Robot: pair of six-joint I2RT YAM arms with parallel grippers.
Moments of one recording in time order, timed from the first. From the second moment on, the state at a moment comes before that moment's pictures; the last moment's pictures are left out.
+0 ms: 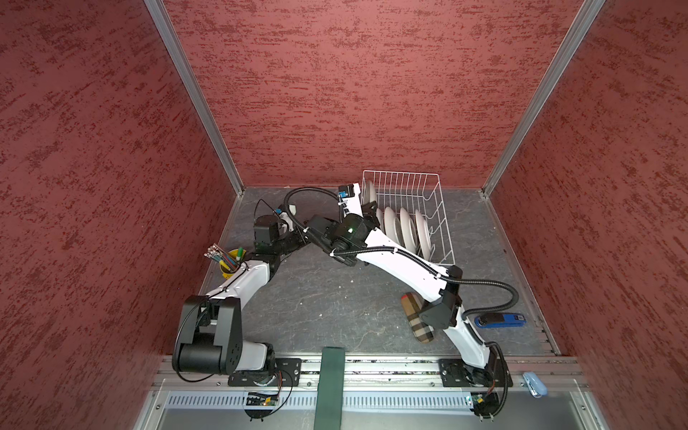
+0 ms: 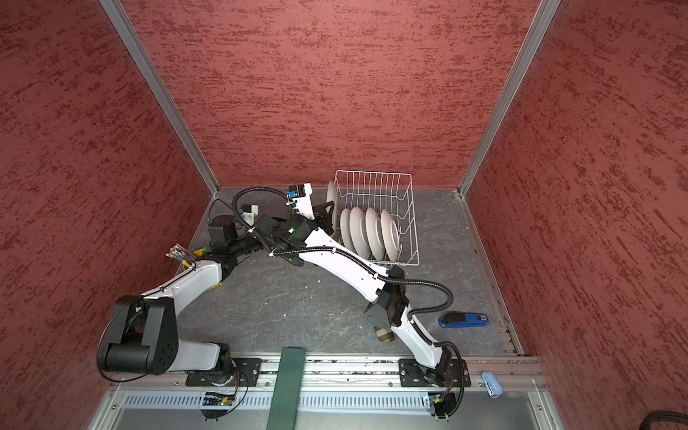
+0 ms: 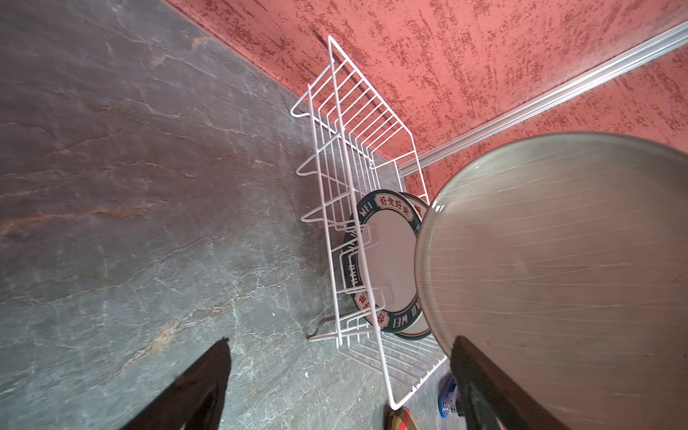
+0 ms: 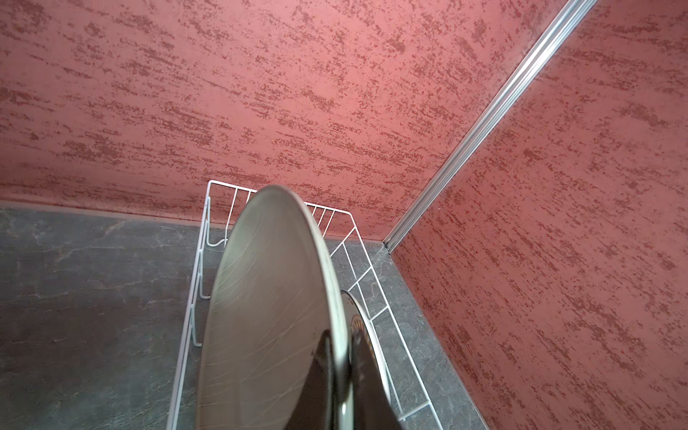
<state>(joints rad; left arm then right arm) -0.06 1.38 0.74 0.25 0.69 -0.70 1.06 2.24 2.51 -1.56 1.46 0.86</state>
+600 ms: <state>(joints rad) -0.10 1.33 0.82 0.22 0.73 -0.74 1.02 2.10 2.43 -1.56 1.41 0.99</state>
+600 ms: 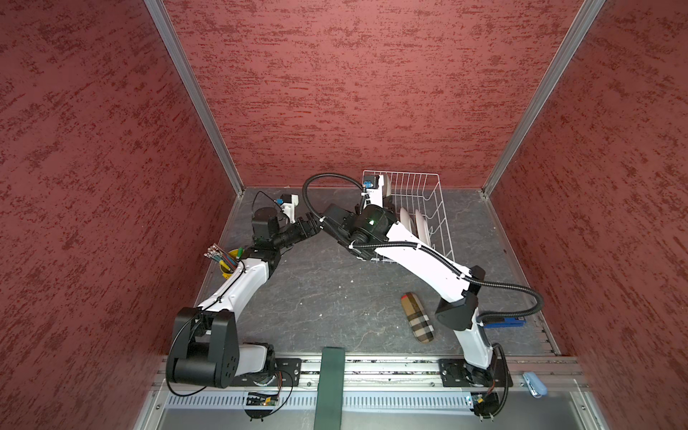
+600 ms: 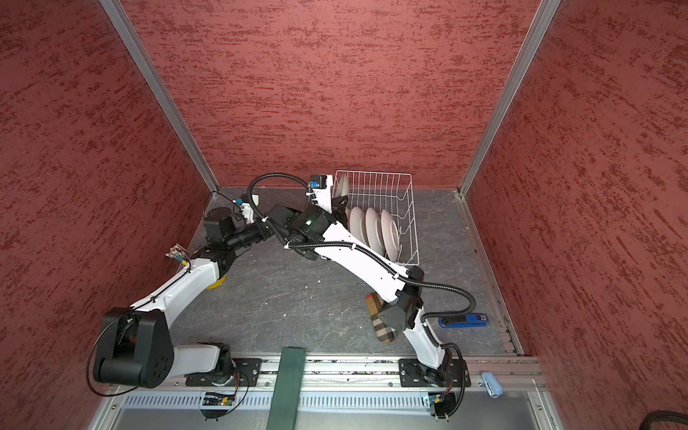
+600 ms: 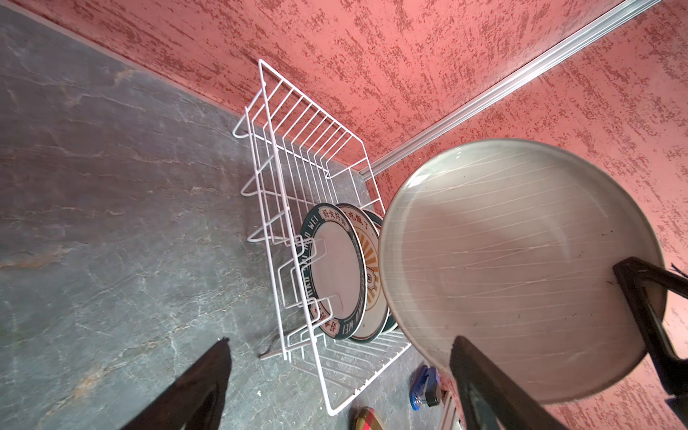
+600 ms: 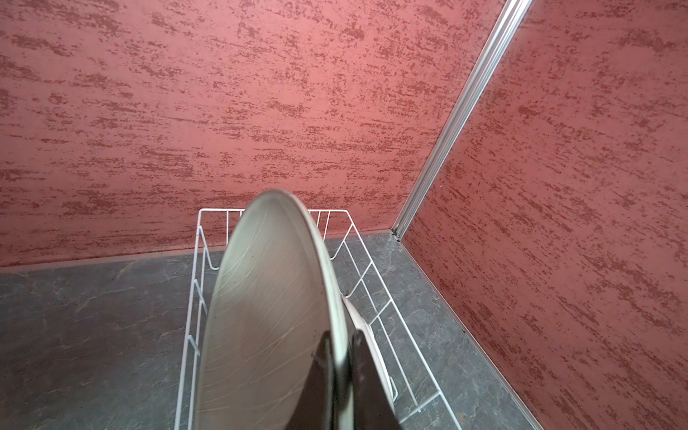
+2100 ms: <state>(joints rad) -0.11 1.37 0.92 0.34 0.84 -0.95 0.69 1.40 1.25 -0.10 0.30 0.68</state>
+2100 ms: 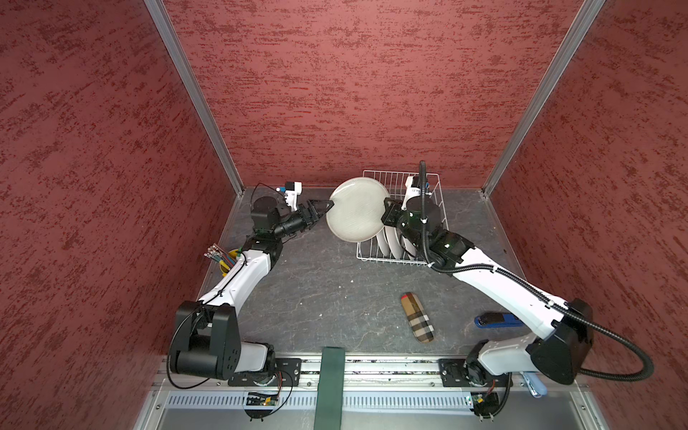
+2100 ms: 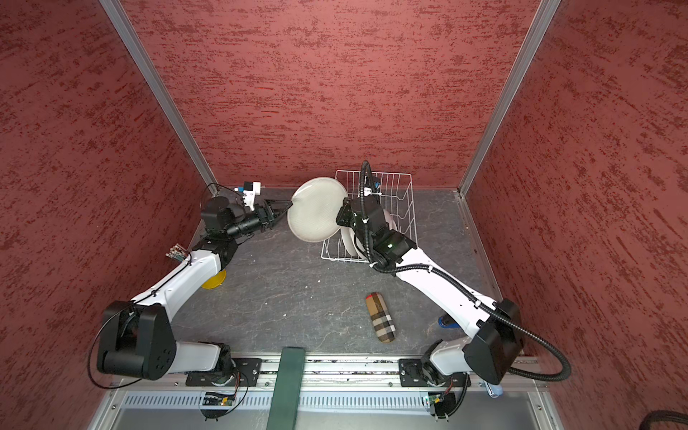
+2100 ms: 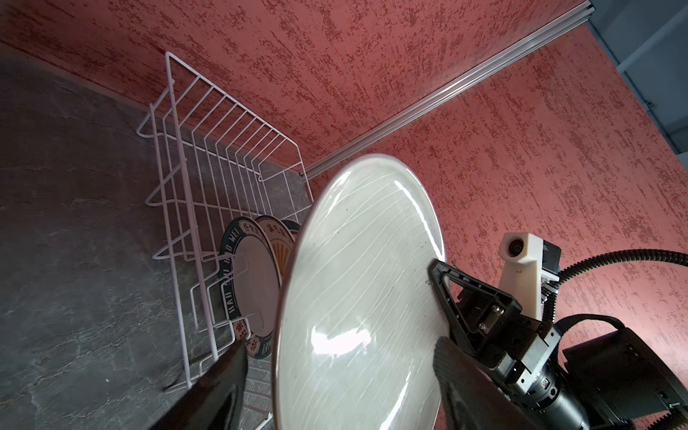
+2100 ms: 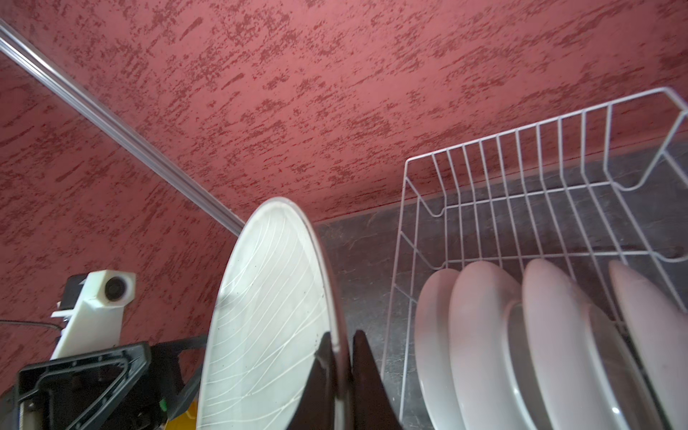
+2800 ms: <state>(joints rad) -0.09 1.35 0.92 0.25 0.78 -0.89 0.63 1.43 1.21 0.03 0.10 0.77</state>
